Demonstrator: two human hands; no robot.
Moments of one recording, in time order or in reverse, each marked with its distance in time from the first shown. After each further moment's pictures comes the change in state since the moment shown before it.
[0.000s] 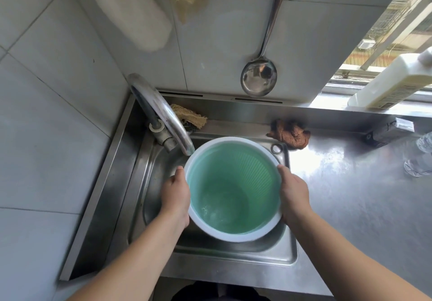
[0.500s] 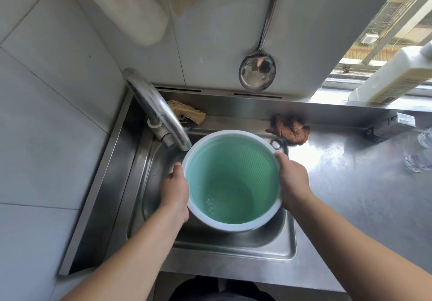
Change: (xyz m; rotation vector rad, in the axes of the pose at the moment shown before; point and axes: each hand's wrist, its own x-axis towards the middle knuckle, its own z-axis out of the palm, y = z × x) left_hand 0.000 0.000 0.004 -0.024 -0.001 -0.060; right_hand 0.011 -0.020 0.003 -0.040 -0.016 -0.014
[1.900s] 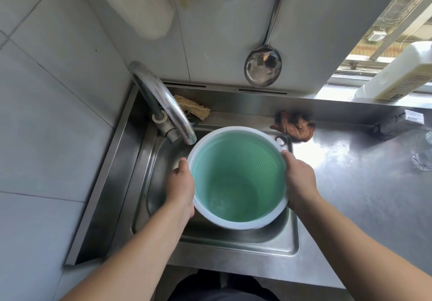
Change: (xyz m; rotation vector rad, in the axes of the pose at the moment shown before) left_hand -0.009 0.000 0.002 -0.004 0.026 0.014; right_hand -0.003 0.010 -0.007 0.021 -0.025 -0.033
